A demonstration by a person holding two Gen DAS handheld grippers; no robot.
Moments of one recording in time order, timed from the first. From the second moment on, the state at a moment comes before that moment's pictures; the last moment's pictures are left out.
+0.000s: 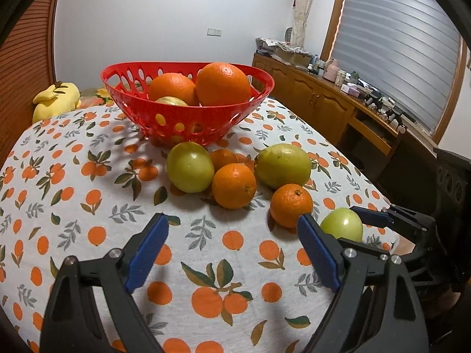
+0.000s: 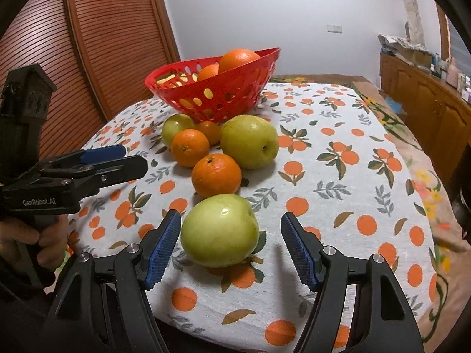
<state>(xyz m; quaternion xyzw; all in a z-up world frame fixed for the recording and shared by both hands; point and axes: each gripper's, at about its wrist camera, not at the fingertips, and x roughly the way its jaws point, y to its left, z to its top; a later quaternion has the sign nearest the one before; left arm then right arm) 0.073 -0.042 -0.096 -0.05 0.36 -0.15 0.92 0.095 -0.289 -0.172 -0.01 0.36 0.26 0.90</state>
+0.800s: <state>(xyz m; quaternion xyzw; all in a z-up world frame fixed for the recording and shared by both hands) 0.099 -0.095 -0.099 -0.01 0.39 -0.22 0.90 0.102 -0.321 -0.172 0.00 0.35 0.24 0.91</state>
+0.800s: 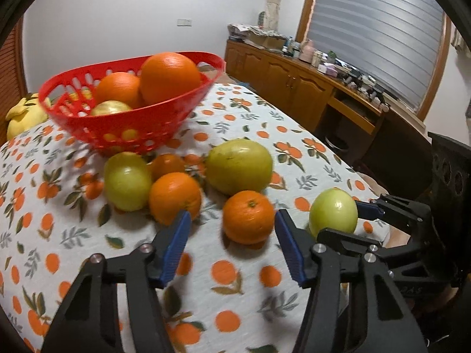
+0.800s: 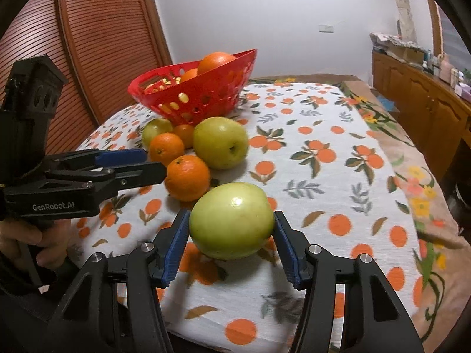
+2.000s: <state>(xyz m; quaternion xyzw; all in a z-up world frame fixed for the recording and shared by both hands) 0.114 -0.118 -0.118 0.02 0.41 -0.22 0.88 0.105 -0.331 -0.182 0.01 0.36 0.23 0.90</state>
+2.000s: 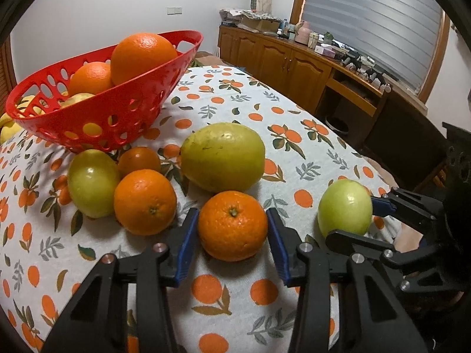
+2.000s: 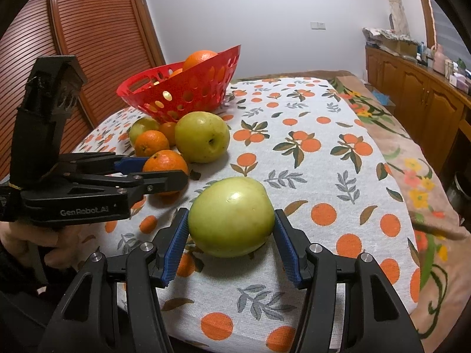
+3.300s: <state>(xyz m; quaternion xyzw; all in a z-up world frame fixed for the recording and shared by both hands) 0.100 -0.042 -0.011 -0.02 0.29 -0.17 0.94 0.124 -0.294 -0.098 -0.03 0.28 0.27 0.92</state>
